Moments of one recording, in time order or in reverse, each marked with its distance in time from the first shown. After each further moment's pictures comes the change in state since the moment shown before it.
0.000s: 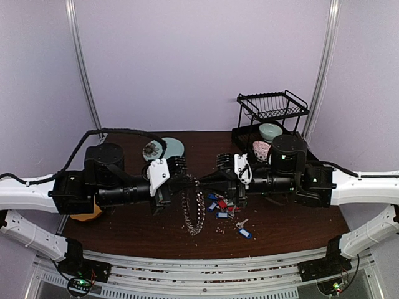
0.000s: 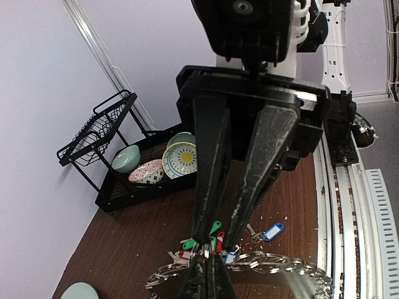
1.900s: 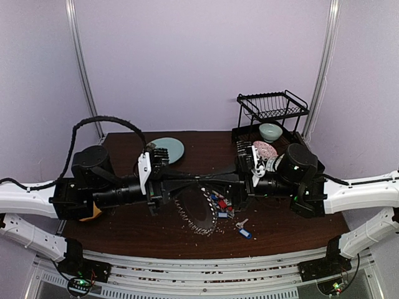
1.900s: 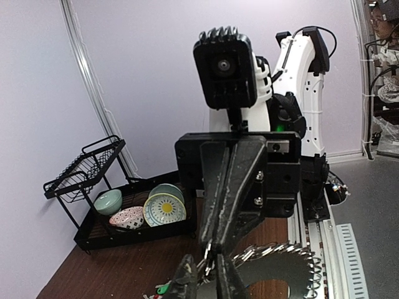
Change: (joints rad) left arm 0.003 -0.045 -0.100 0.267 0.144 -0.118; right arm 0.003 0.024 -0.138 0.490 -0.115 0.356
